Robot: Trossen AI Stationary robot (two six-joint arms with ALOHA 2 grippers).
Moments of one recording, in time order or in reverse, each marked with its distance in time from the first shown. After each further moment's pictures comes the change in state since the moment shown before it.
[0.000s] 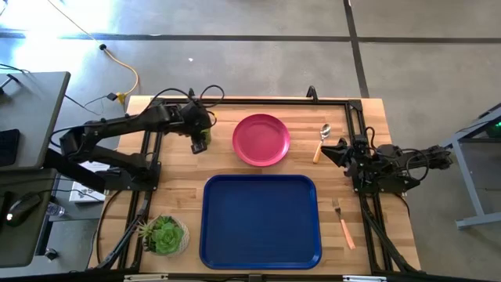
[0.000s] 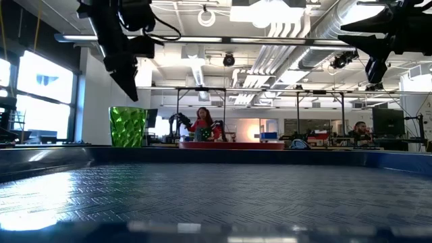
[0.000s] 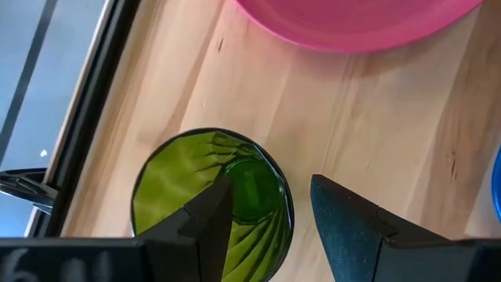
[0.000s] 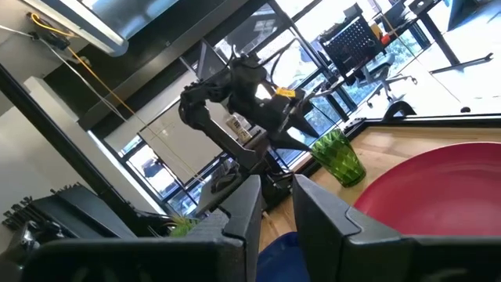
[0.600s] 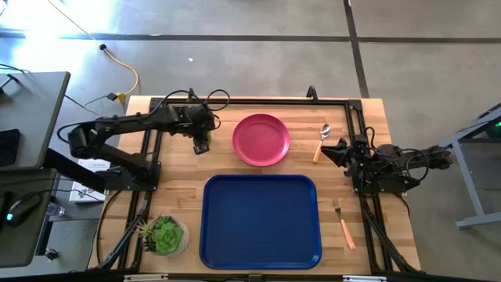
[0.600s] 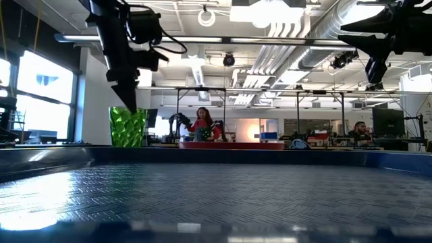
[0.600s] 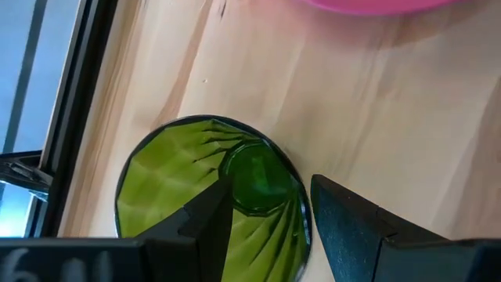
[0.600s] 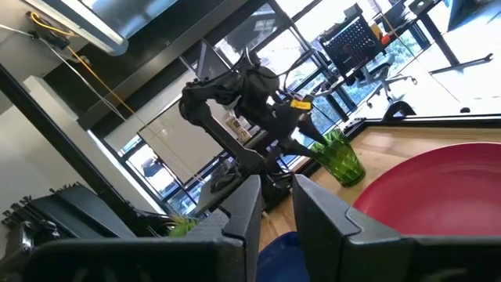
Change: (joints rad) left arm 0.000 0.100 0.000 0.001 -0.059 -0.004; right arm 0.000 0.000 0.000 -0.001 0.000 -0.003
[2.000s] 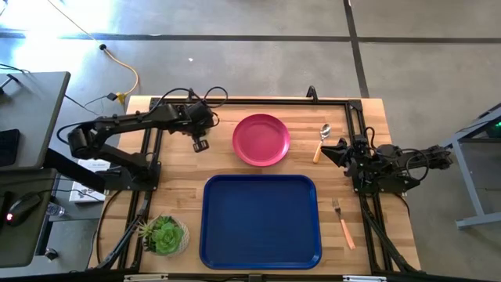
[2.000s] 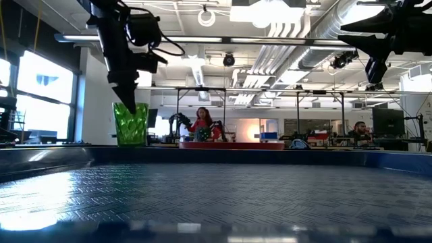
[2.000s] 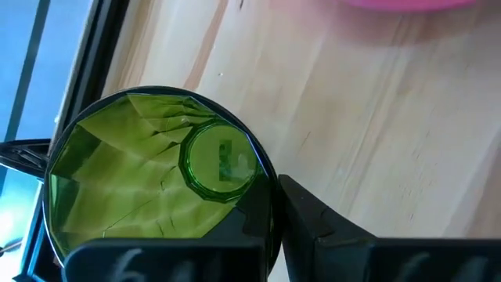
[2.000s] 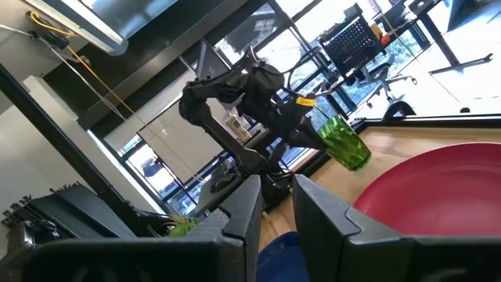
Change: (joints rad) left arm 0.036 -0.007 0.000 0.000 0.000 0.002; right arm 0.000 0.000 0.000 0.000 0.000 0.000
